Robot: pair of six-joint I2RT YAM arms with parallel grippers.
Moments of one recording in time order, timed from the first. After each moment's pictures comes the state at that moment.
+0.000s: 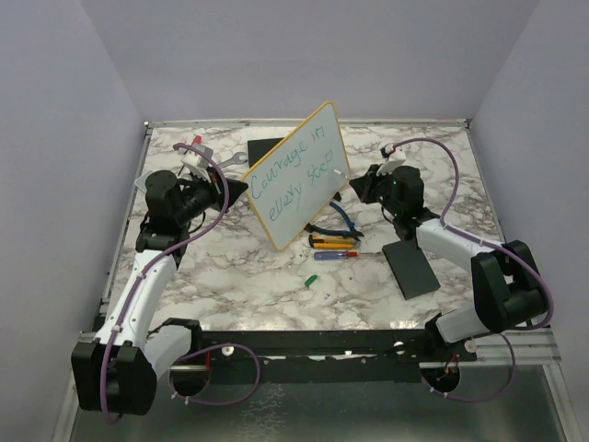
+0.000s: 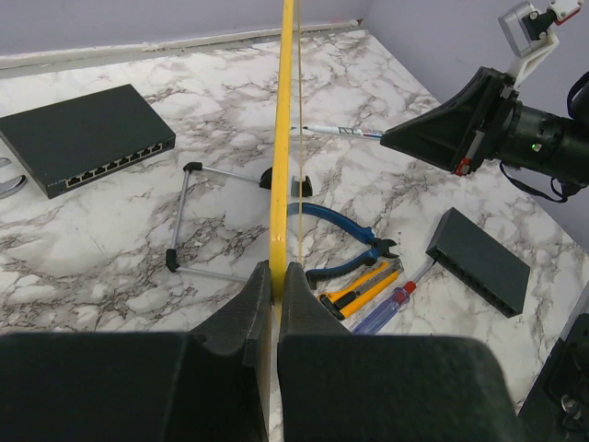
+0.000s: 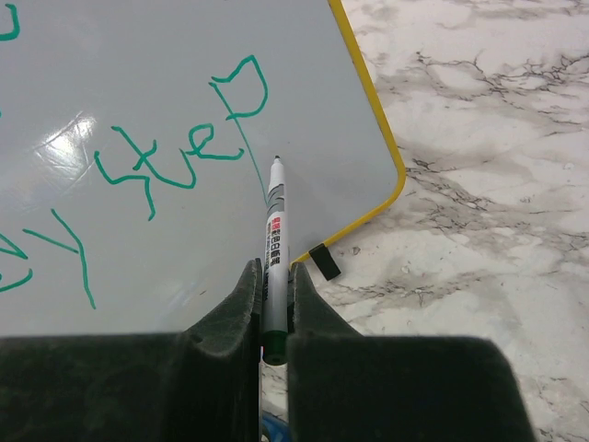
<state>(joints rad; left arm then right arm) -0.09 1.00 0.76 0.13 0.66 -0.28 0.35 1.47 0.76 0.47 -0.12 0.27</state>
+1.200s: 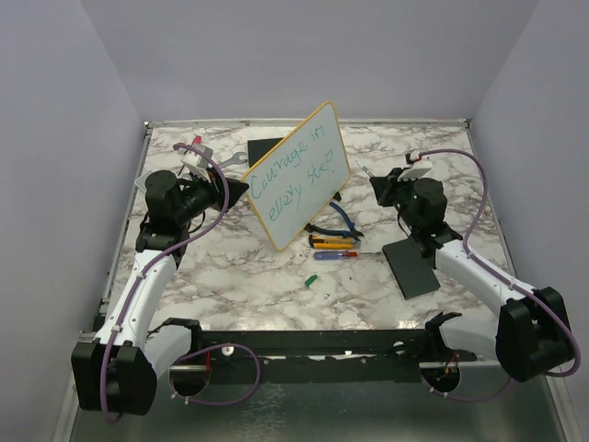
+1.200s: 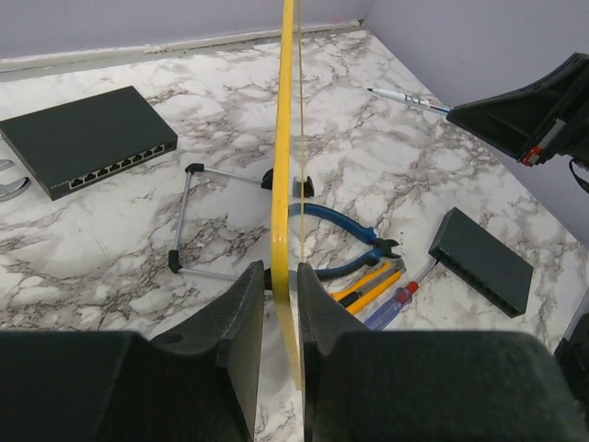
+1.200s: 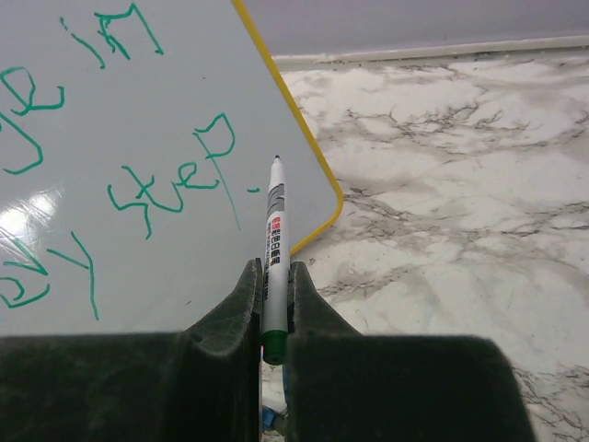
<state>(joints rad) -0.09 1.00 0.76 0.13 0.66 -0.27 0.35 1.22 0.65 0.43 0.02 0.25</state>
